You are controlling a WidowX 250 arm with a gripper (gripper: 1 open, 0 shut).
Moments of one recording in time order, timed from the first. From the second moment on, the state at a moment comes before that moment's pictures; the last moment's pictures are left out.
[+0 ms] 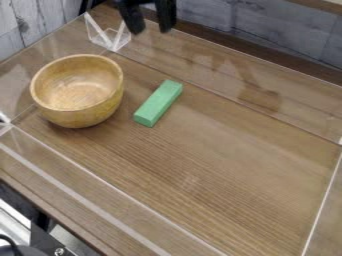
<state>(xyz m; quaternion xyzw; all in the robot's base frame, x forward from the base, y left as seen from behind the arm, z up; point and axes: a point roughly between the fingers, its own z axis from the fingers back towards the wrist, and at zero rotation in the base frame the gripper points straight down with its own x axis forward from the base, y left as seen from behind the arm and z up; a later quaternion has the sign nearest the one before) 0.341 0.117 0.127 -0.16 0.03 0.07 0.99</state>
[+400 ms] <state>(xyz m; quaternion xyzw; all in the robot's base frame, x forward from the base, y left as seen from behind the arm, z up) 0.347 0.135 0.087 -0.13 0.04 0.05 0.99</state>
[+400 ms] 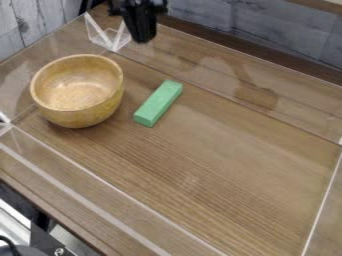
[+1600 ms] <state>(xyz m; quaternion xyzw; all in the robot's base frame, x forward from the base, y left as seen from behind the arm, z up) 0.356 0.133 0.028 -0.12 0.07 0.03 0.99</state>
